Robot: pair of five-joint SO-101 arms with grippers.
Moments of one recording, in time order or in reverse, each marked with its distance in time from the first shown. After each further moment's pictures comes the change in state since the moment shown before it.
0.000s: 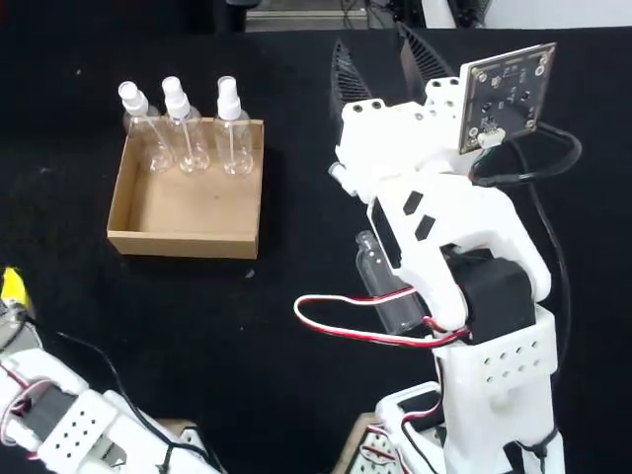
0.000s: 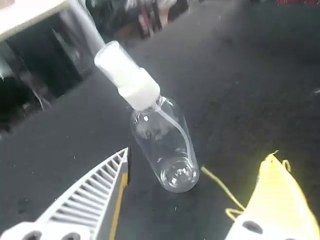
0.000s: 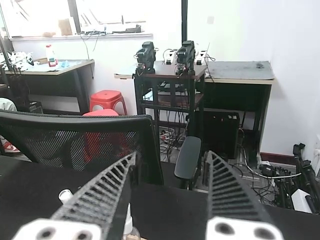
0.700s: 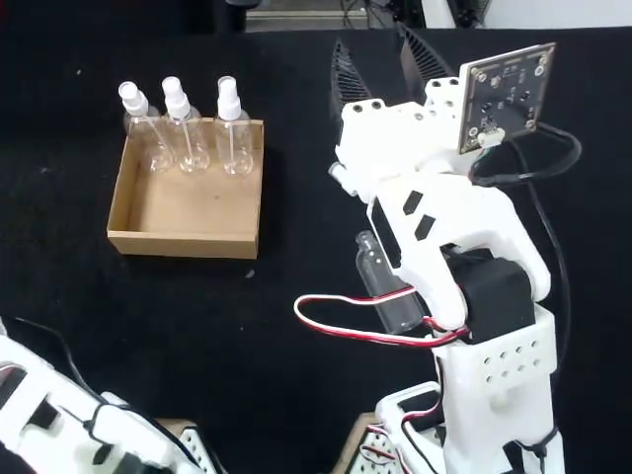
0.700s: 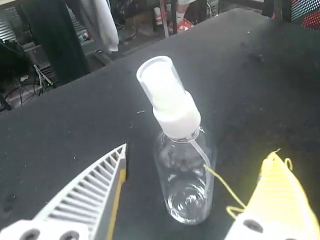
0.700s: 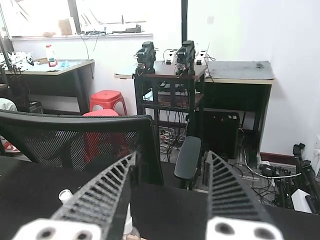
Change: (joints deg) left arm -3.7 38.3 -10.1 -29.5 8.7; right arm 0.0 0.0 0.0 0.0 0.0
